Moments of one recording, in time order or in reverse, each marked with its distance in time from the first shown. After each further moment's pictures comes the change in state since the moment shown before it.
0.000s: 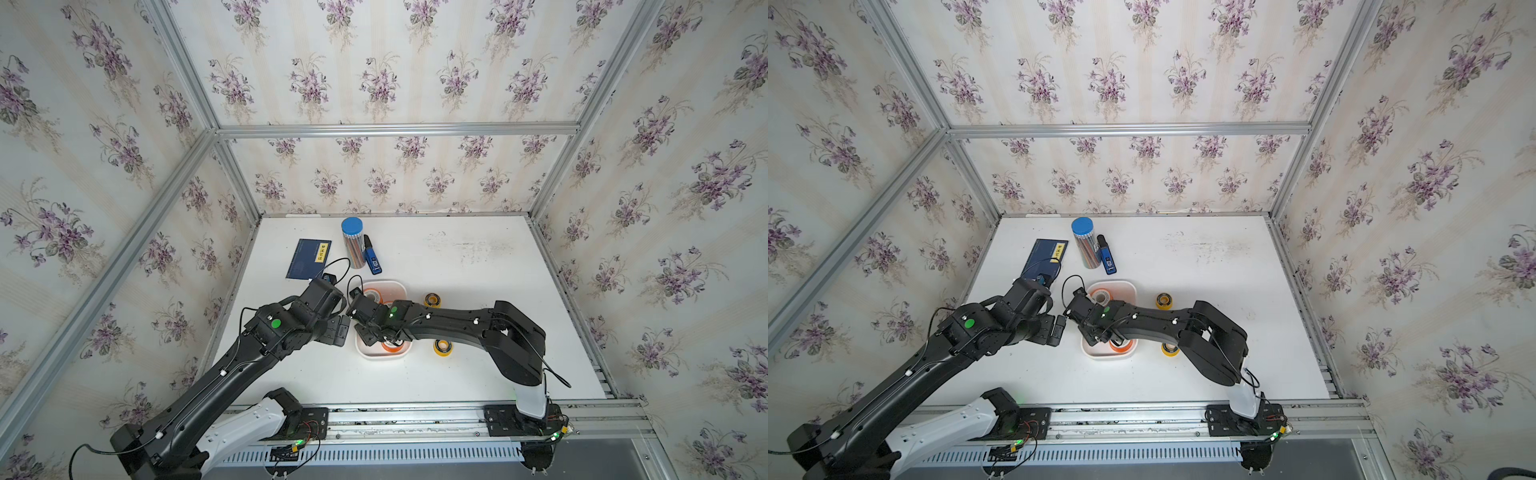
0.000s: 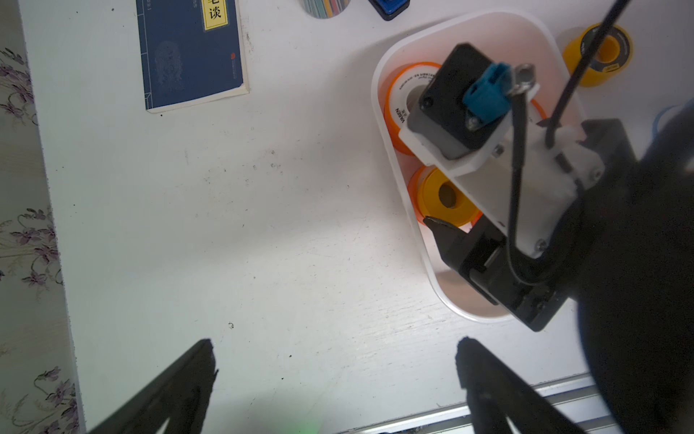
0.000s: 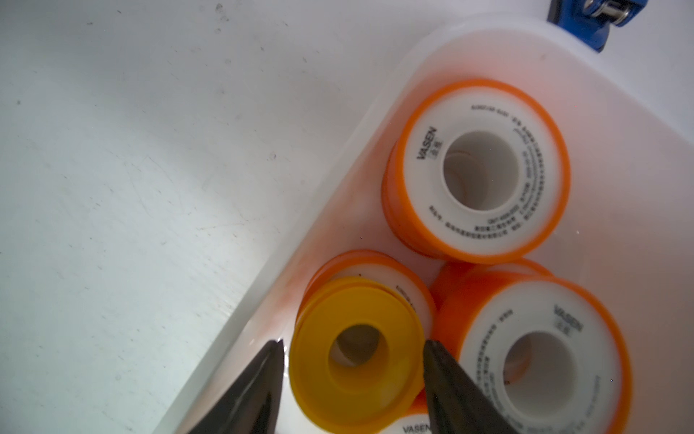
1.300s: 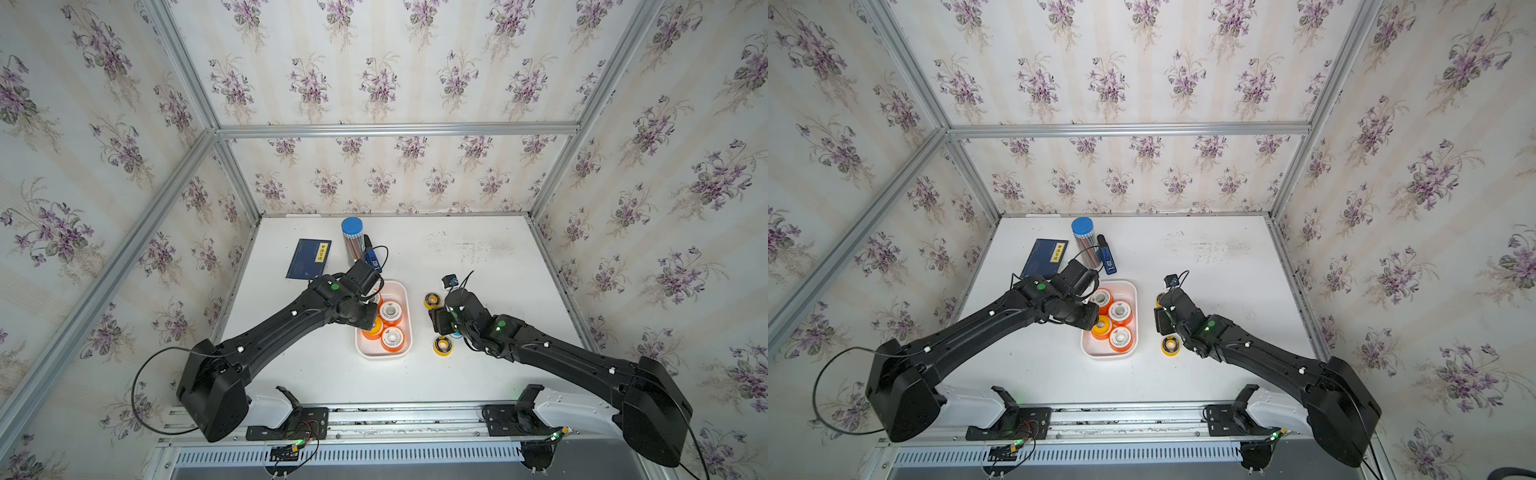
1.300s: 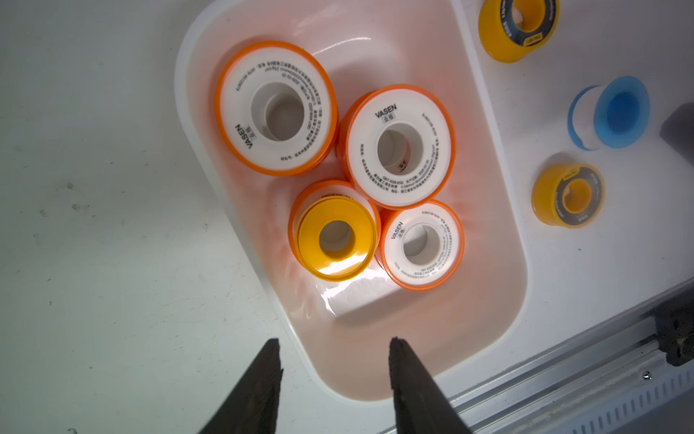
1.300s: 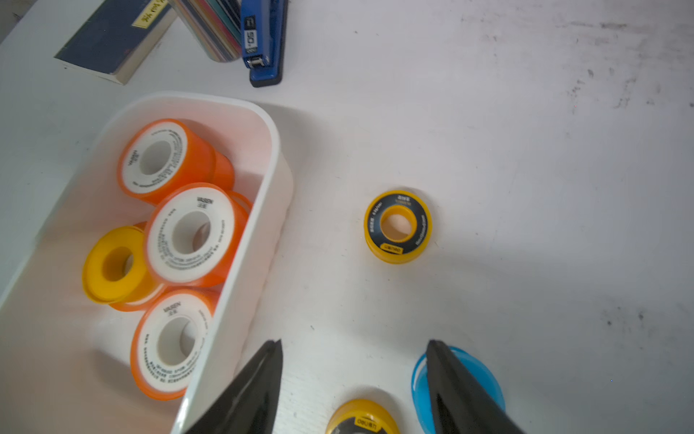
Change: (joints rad) left arm -0.027 0.449 0.081 0.226 0.274 -0.019; right arm -0.351 -0.810 -0.798 0.287 -0.035 0.053
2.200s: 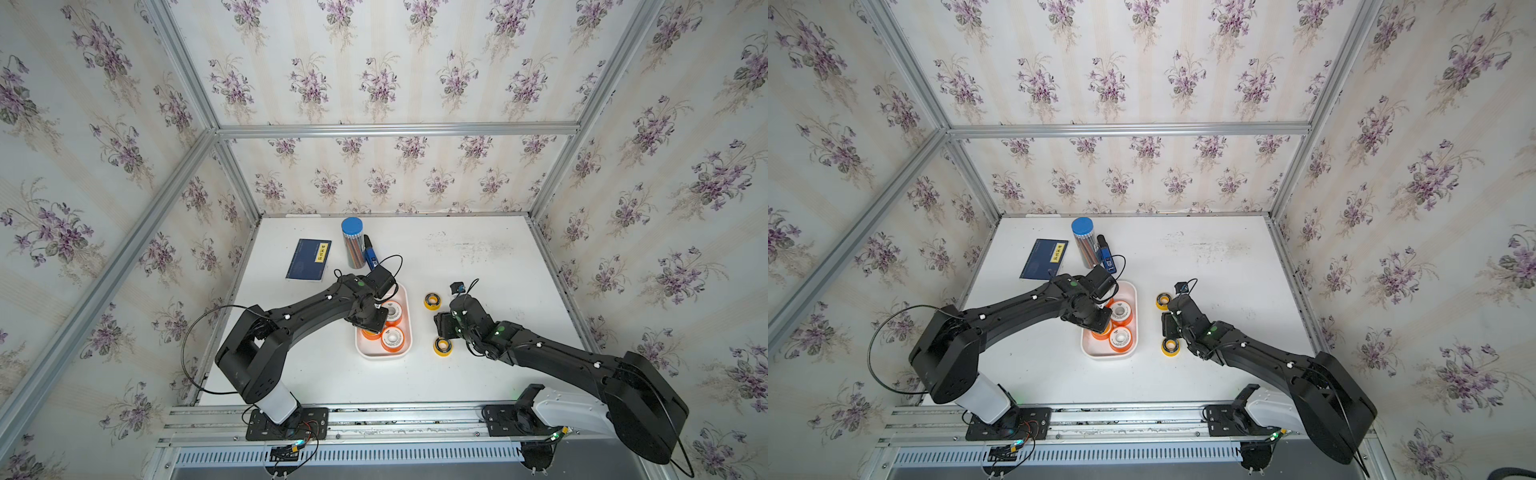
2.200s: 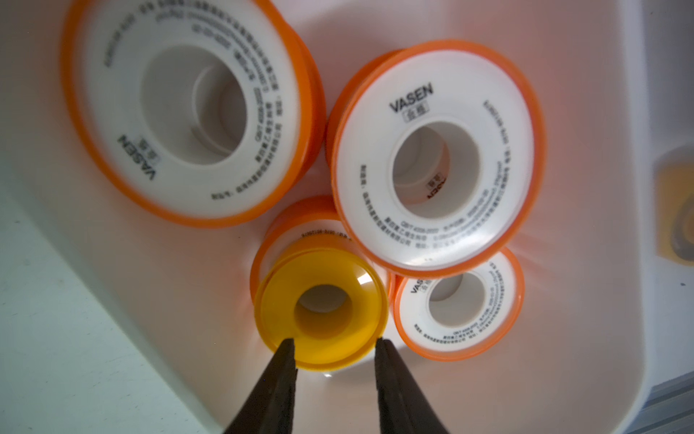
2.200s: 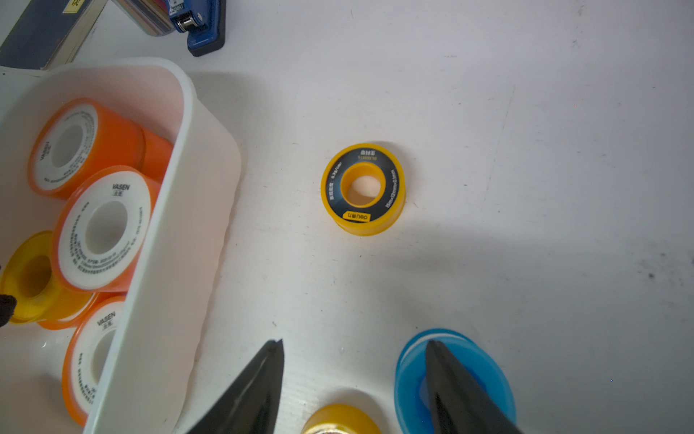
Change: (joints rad) left arm -0.024 0.220 0.005 0.083 -0.010 -0.003; right arm -0.066 0.043 -0.101 0.118 -0.055 0.075
